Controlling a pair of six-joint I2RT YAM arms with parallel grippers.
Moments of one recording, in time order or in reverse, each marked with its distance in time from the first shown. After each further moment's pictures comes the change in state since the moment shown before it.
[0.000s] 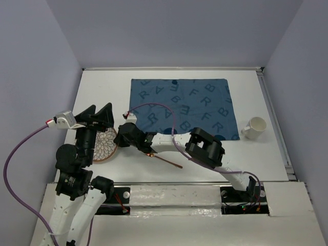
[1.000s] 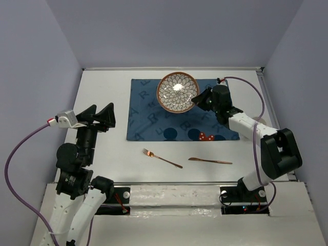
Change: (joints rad) left arm -0.002 0.001 0.000 0.000 0.010 0.006; right arm -0.756 -0.842 -0.772 0.053 -0.258 -0.092
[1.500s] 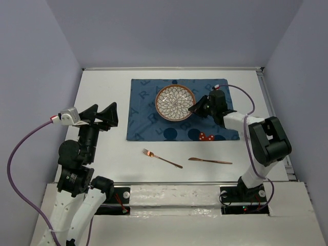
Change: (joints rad) left arm 0.000 0.032 -0.002 -0.001 0.017 -0.003; right arm -0.069 0.181 -0.023 0.047 -0.183 0.070
